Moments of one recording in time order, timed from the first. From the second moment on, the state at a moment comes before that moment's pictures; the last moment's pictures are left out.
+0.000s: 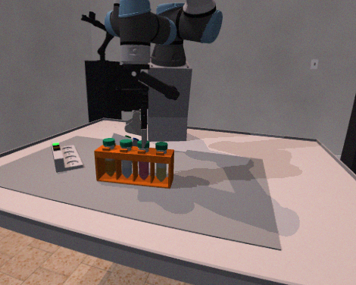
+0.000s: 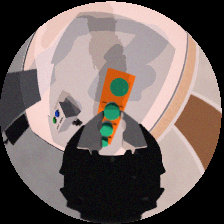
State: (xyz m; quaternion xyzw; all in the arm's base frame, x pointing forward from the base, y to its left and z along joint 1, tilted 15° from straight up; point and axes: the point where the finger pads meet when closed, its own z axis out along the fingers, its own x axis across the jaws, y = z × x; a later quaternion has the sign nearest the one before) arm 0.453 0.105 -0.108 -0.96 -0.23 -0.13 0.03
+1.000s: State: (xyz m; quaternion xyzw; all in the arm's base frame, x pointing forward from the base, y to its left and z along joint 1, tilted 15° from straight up) arm 0.454 0.106 -0.109 -0.98 0.16 -0.11 0.08
